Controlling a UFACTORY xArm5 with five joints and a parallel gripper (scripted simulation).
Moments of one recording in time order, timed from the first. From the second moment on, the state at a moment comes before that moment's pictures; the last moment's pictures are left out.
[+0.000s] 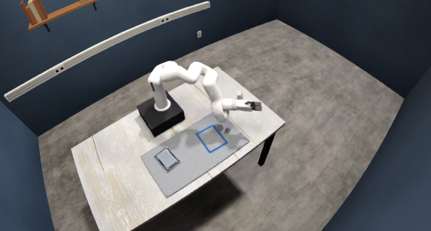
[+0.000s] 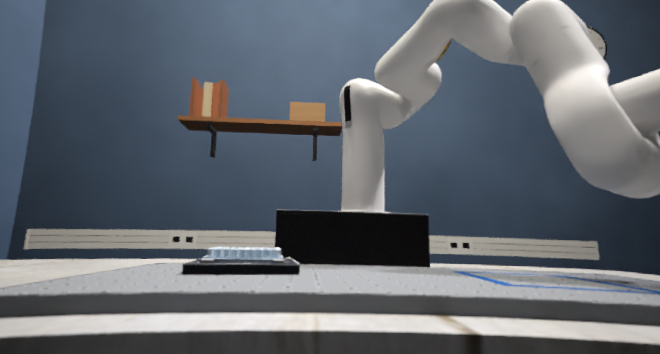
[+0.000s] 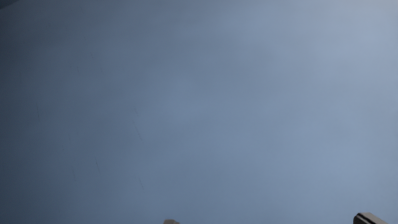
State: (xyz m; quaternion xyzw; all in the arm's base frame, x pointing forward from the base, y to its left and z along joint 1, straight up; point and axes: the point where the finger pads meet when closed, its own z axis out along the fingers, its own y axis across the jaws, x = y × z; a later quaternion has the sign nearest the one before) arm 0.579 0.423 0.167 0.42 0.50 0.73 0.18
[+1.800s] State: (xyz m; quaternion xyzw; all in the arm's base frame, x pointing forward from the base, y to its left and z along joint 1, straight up) arm 0.674 0.333 0.197 0.66 0.48 0.57 0.10
